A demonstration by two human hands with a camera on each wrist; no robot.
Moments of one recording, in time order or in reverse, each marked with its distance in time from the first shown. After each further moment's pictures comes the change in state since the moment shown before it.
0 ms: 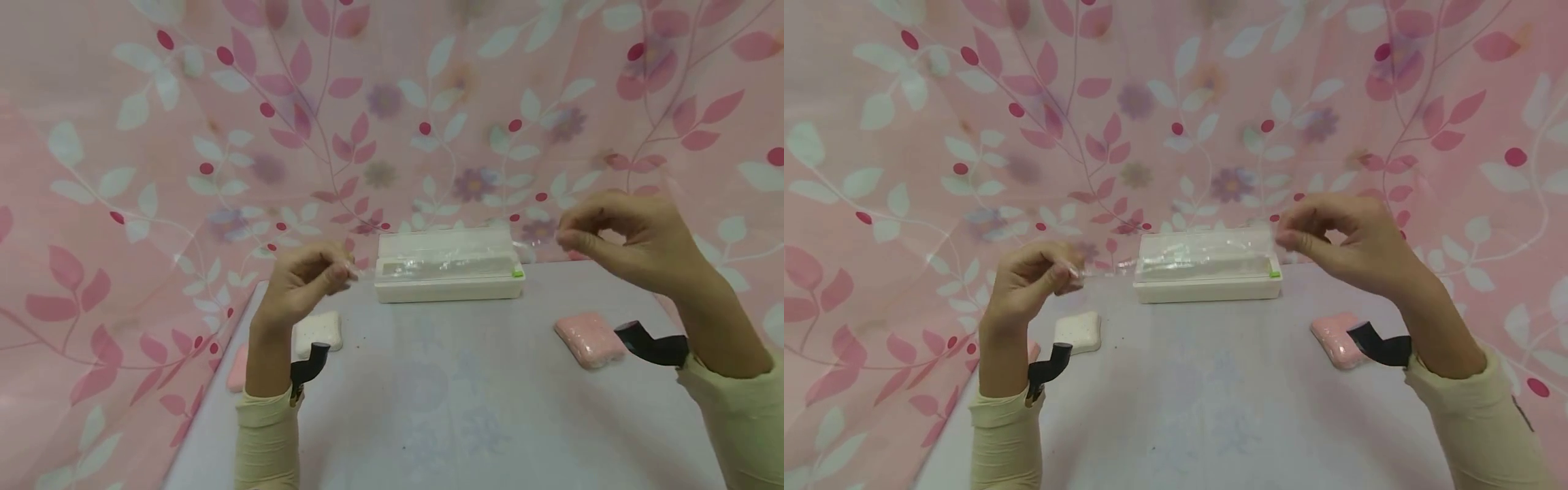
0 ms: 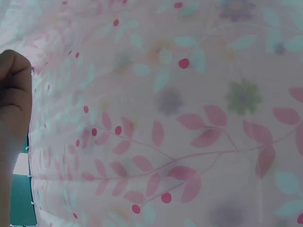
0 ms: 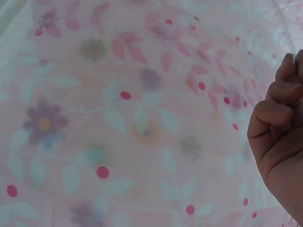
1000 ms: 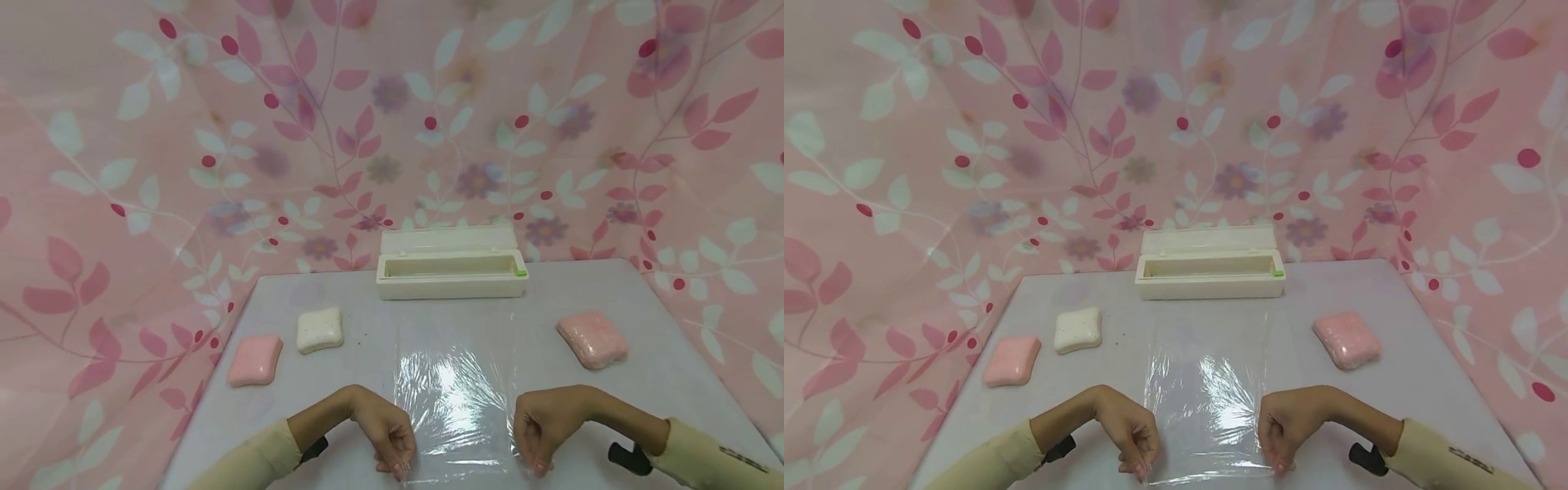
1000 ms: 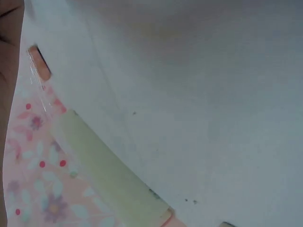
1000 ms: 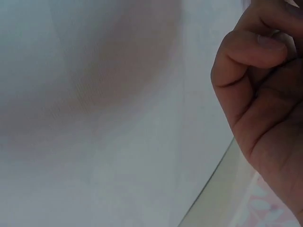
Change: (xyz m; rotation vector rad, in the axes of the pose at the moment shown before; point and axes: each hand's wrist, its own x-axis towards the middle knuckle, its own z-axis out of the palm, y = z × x) left_hand -0.161 -0.102 0.104 -0.678 -1.107 -1.184; right_hand -0.207 0.077 0.112 0.756 -1.040 0.801
